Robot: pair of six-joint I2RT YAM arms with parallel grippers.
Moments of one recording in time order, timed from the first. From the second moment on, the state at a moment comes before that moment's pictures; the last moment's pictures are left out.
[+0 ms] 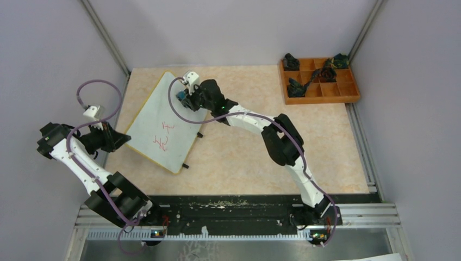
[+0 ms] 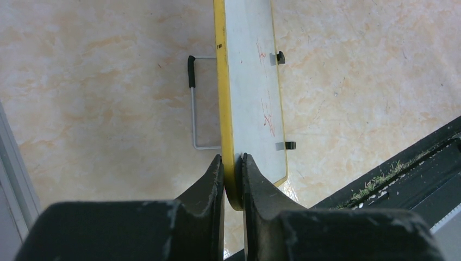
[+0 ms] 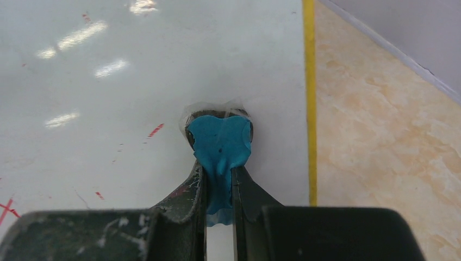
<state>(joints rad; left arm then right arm) 0.88 1.24 1.25 -1.41 1.07 1.09 0.82 2.28 1.87 0.21 -0.19 -0.03</state>
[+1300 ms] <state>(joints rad) 0.86 1.23 1.24 -1.37 1.07 1.08 1.09 2.14 1.65 0.28 -0.15 -0.02</state>
